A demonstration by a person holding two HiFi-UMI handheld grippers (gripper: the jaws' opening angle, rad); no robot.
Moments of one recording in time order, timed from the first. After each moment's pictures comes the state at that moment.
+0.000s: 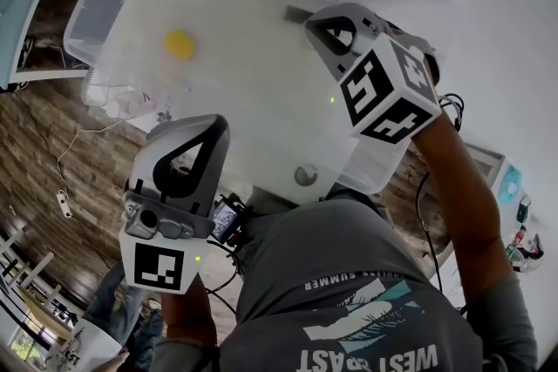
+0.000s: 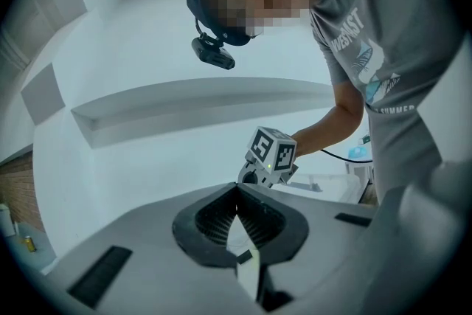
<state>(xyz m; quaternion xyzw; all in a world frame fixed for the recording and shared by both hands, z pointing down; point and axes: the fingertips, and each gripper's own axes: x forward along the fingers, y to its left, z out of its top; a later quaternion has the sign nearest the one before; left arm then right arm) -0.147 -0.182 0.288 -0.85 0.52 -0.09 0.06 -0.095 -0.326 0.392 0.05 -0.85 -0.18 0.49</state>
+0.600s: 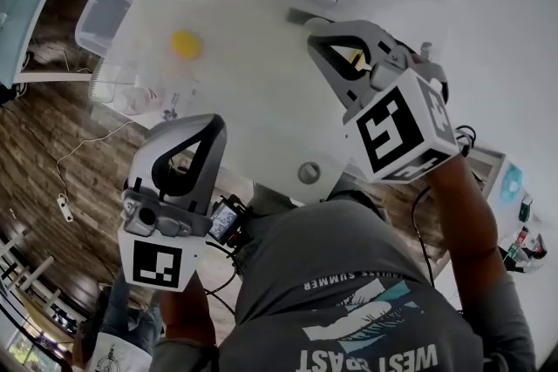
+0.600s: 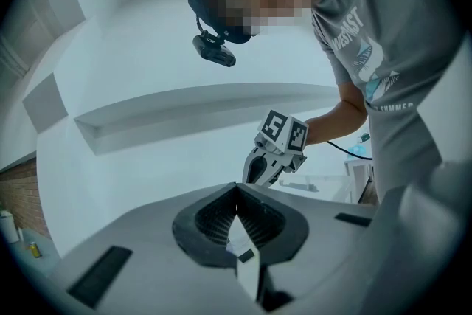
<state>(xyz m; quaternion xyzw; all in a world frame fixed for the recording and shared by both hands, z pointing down) -0.155 -0.160 0.280 -0.84 0.52 -0.09 0.08 -0.097 -0.277 0.342 0.06 -0.87 -0.20 0.45</state>
